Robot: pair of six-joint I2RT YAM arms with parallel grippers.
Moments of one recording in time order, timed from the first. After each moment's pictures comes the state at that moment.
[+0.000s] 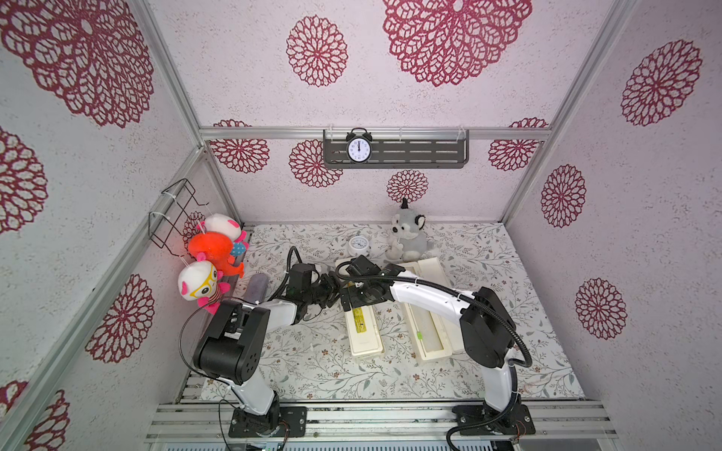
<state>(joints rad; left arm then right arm) -0.26 1.70 0.71 0.43 0.58 -1.18 0.92 2.01 1.65 -0.72 0.05 0.53</state>
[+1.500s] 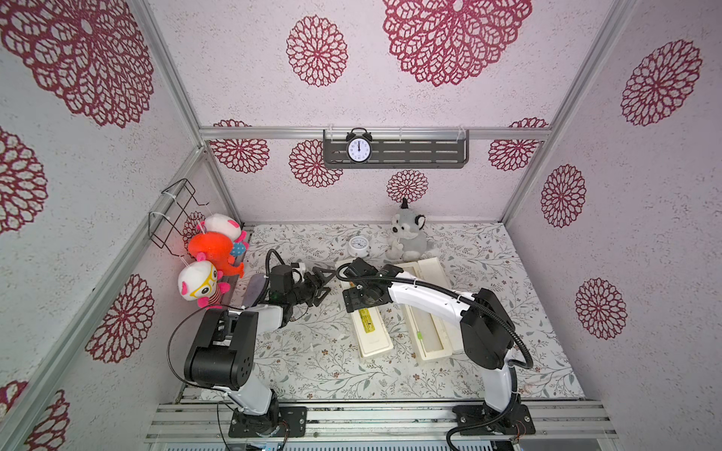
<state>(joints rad) -0.10 1.63 0.64 0.51 0.70 -1.19 0.92 2.00 1.66 -0.80 0.12 0.58</state>
